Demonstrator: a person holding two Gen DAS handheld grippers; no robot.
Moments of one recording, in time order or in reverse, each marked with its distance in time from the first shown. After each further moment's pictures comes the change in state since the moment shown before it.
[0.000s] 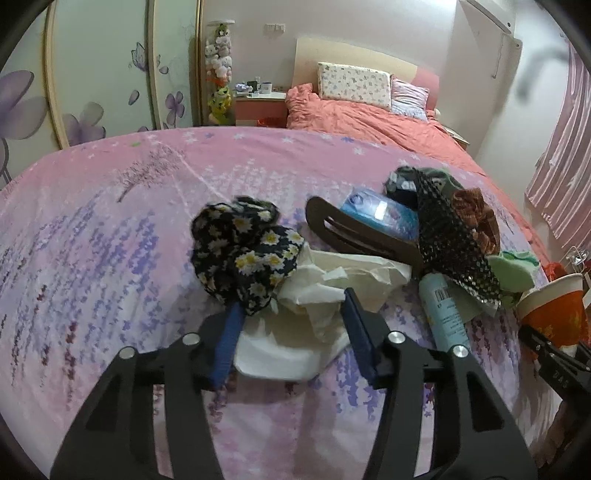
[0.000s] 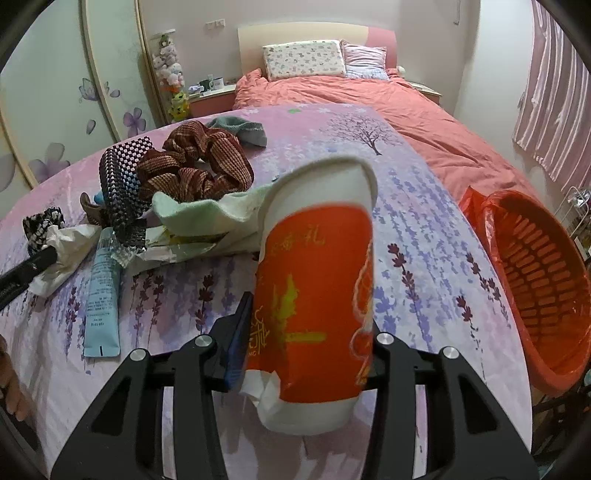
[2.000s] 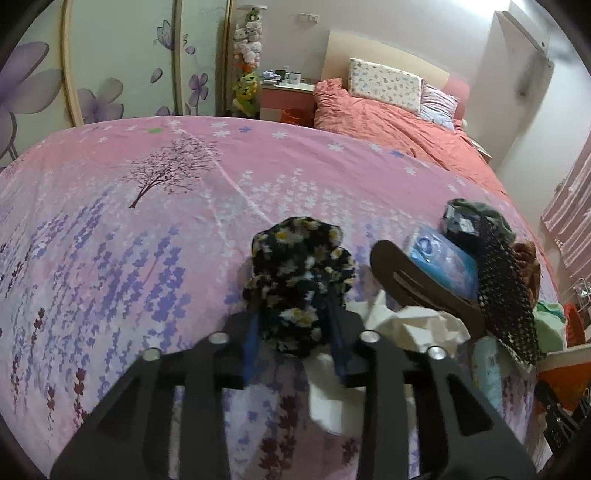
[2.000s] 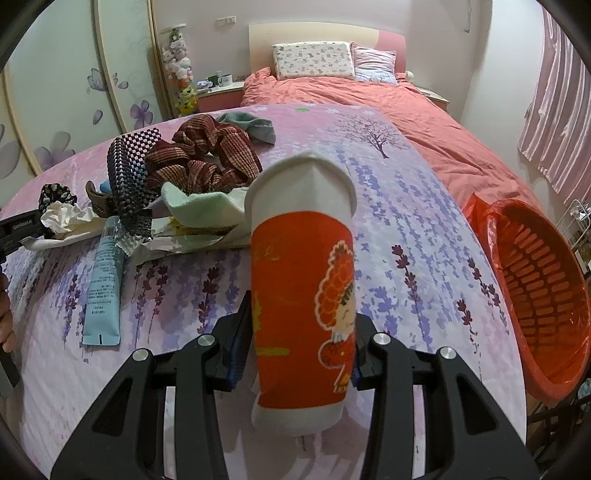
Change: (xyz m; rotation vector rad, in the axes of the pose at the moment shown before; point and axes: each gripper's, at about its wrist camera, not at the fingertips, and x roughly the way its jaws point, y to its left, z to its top) left arm 0.034 0.039 0.048 -0.107 0.035 0.048; right arm 0.001 0.000 -0.003 -0.052 -0.002 0.006
